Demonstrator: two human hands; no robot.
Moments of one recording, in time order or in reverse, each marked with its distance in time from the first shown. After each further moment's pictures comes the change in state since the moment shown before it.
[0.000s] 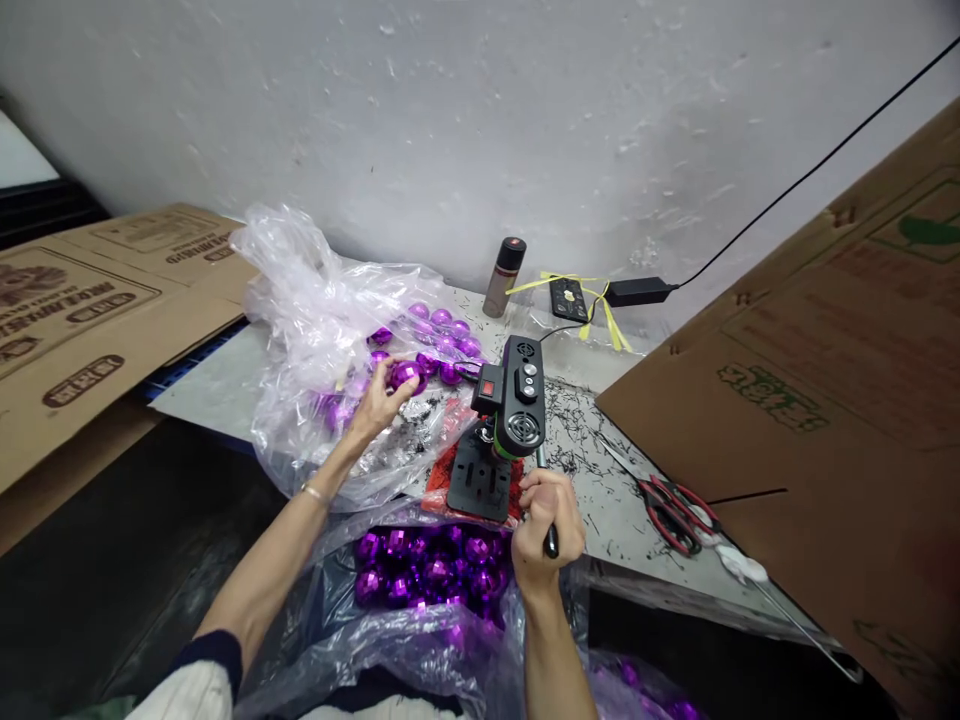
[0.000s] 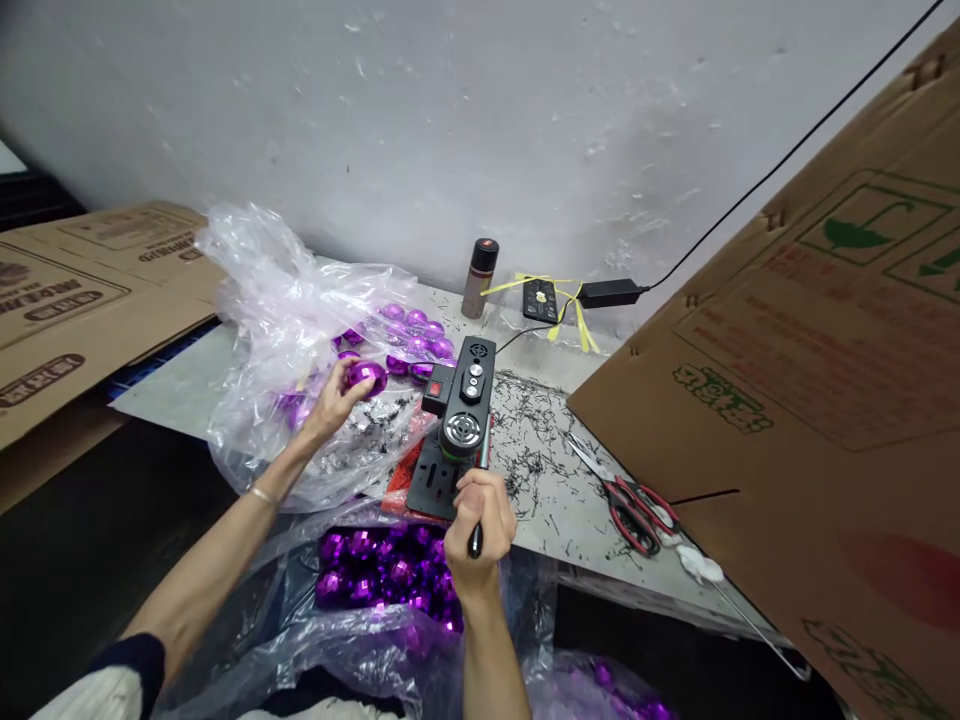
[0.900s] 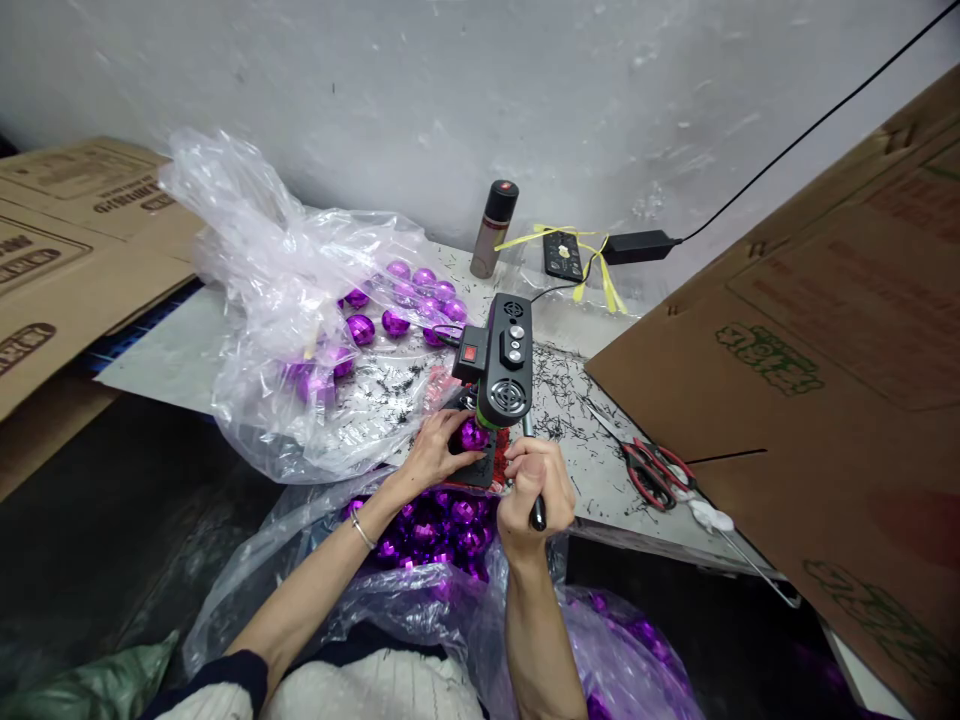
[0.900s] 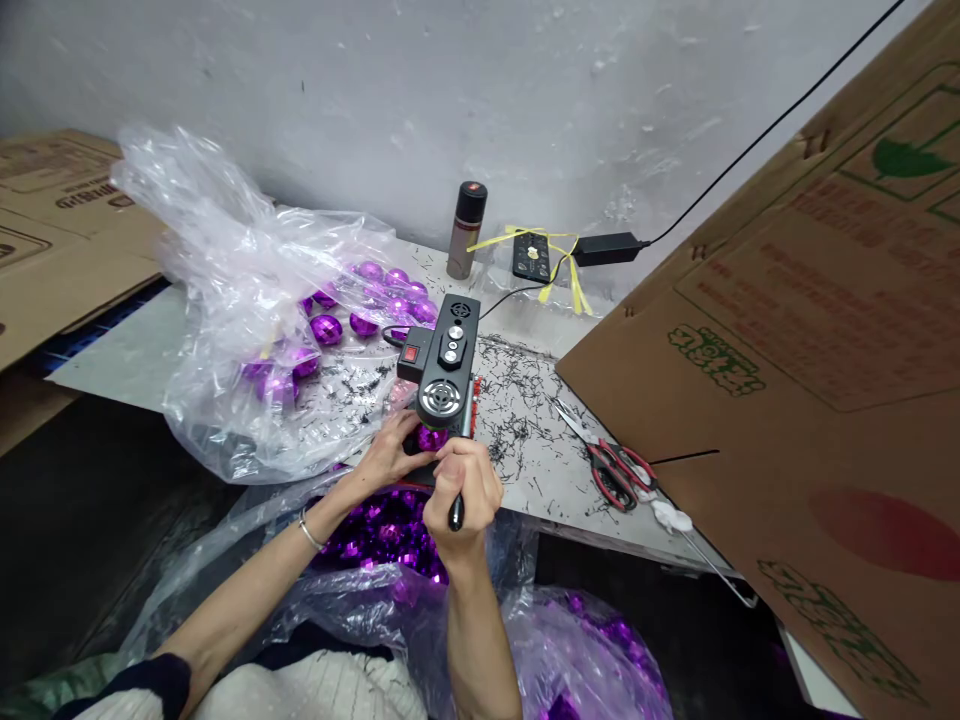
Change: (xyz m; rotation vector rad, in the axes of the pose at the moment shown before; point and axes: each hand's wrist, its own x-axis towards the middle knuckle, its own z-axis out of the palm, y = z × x) left_hand -0.099 -0.015 0.117 0.197 -0.278 0.282; right_hand 0.007 -0.004 -0.005 -0.055 -0.026 -0.022
